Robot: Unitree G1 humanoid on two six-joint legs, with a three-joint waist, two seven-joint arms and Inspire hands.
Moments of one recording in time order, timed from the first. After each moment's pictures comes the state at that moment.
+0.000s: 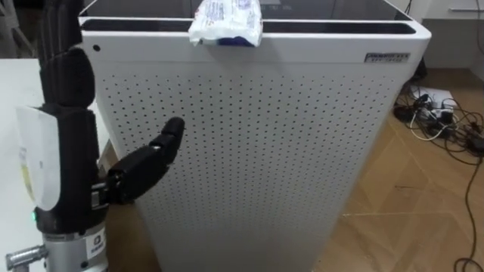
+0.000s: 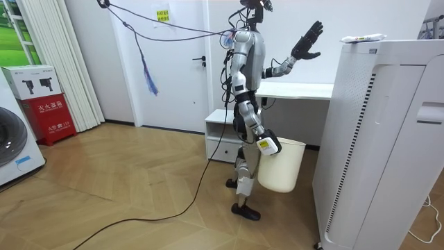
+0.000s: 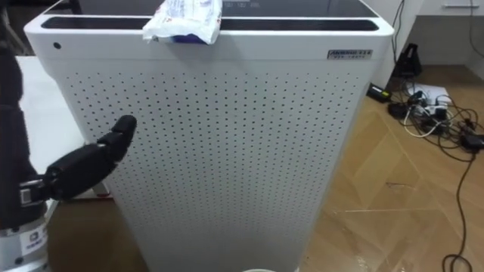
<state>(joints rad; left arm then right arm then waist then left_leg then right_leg) 0.03 0.34 -0.01 -0.26 0.67 -0.48 0.71 0.07 -0.30 0.20 1.04 0.43 -0.17 0.28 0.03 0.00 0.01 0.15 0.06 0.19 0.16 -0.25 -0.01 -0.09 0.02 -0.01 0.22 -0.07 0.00</state>
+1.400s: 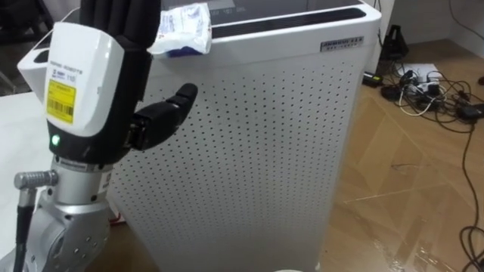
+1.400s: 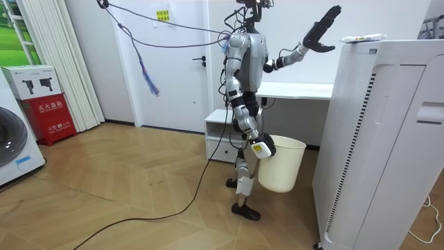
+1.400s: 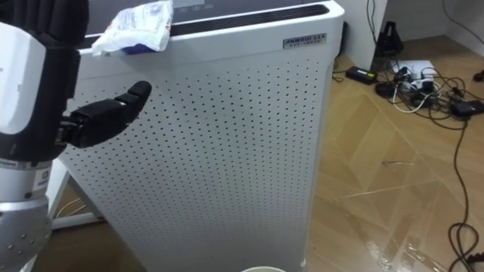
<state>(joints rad) -0.23 0.51 -0.07 -0.25 0.80 -0.25 0.51 0.08 -0.34 0.15 1.01 0.39 -0.09 0.32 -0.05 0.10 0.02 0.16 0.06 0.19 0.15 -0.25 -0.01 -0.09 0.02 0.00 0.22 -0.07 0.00</state>
